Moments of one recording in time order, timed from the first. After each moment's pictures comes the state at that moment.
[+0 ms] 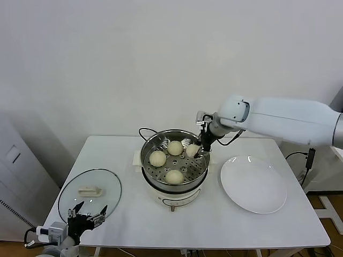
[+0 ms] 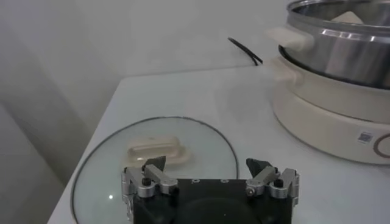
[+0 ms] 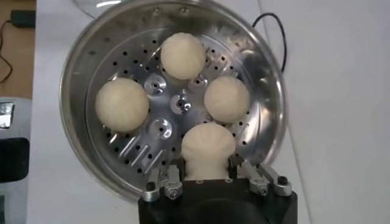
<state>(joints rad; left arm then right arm) 1.63 -1.00 -0.56 -2.10 -0.49 0.43 -0.15 0.75 0.98 -1.61 1.40 0.93 -0.52 -0.66</state>
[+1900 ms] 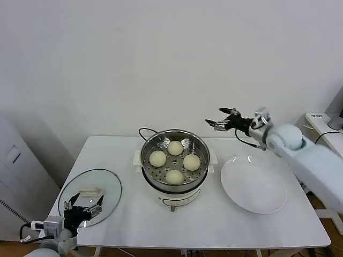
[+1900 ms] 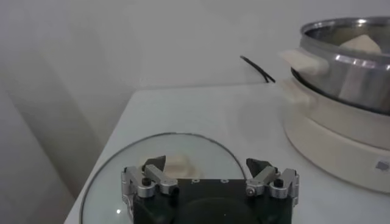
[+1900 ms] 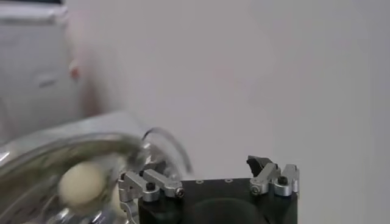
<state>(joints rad) 1.59 -1.03 -0.59 -2.12 -0.50 0.41 -0.17 -0.35 0.65 -0.21 1.46 0.92 -0.14 -0.28</state>
